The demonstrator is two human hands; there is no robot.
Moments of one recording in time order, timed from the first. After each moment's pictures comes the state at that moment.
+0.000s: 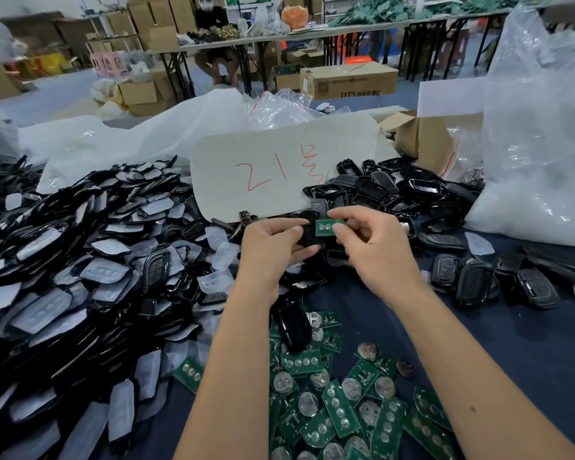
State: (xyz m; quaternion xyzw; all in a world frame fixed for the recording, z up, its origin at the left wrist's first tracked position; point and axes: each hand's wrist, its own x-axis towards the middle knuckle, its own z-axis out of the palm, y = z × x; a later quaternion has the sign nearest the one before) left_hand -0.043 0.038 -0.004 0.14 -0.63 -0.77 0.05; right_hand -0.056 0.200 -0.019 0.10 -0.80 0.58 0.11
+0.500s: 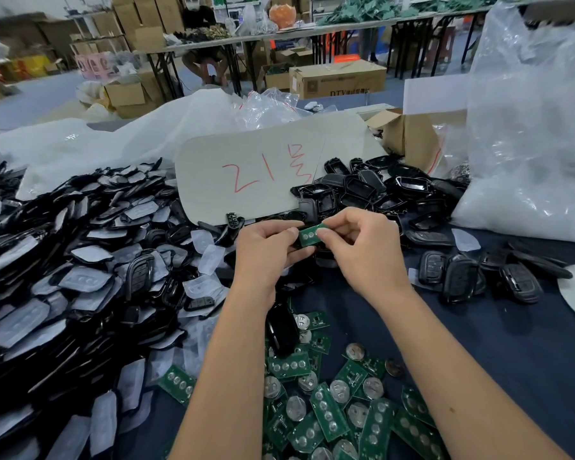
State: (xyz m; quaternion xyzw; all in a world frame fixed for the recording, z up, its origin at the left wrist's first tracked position) left_hand -0.044 0.047 -0.007 0.14 -0.62 -0.77 0.06; right_hand -0.054 0.195 -0.019 0.08 -0.81 0.55 0.17
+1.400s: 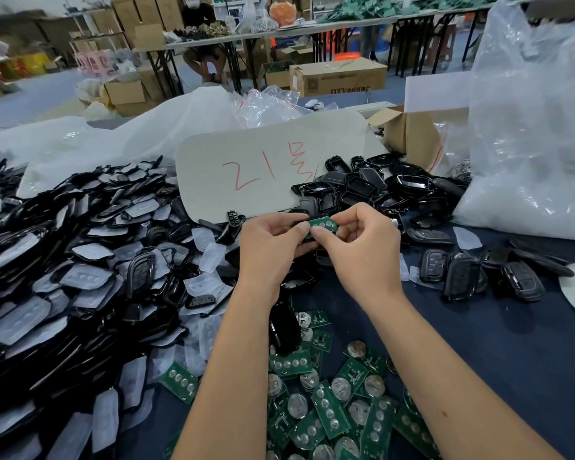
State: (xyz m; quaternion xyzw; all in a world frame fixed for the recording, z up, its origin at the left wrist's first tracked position) left_hand -0.041 0.054 -0.006 0.09 -0.65 -0.75 0.09; right_hand -0.047 0.184 -0.023 0.02 -0.78 0.58 0.22
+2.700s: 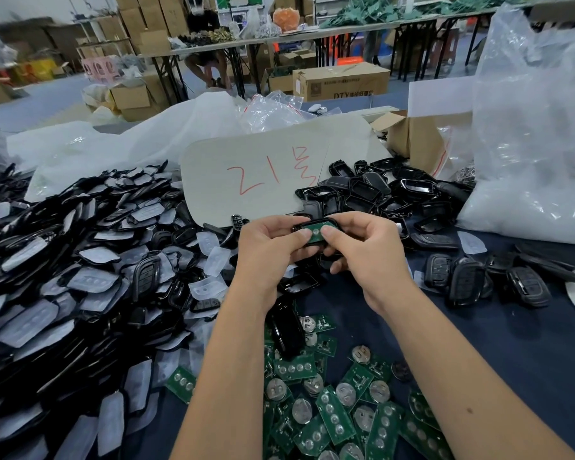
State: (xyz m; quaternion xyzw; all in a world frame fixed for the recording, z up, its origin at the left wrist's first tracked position) left_hand -0.042 0.041 -0.005 0.06 -0.63 -0.77 0.06; right_hand -0.053 0.189 -0.020 0.03 -0.66 0.75 0.05
